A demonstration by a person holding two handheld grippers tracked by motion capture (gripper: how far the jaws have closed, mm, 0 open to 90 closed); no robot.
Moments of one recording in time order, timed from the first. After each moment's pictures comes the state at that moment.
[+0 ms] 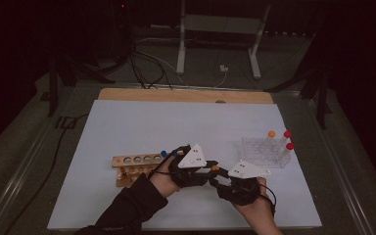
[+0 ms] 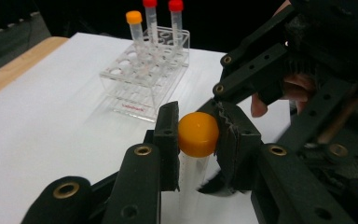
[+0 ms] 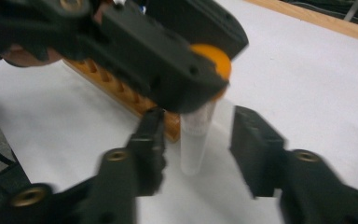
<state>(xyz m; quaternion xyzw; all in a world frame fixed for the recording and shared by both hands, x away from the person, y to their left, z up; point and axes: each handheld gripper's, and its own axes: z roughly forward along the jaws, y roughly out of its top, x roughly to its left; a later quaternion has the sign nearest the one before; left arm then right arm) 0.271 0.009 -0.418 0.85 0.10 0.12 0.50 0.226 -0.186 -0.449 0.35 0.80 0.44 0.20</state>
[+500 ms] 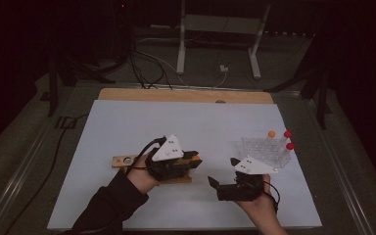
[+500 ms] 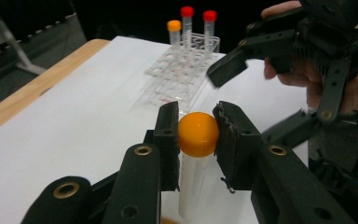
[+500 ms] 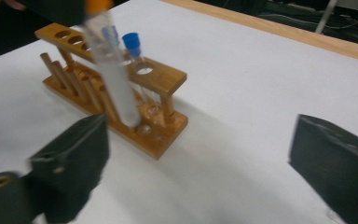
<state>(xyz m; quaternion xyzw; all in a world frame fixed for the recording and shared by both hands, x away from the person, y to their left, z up) 0.268 0.063 -0.392 0.84 0.14 0.15 0.50 0.231 -0.194 -0.443 0.37 0.77 0.46 0.22</state>
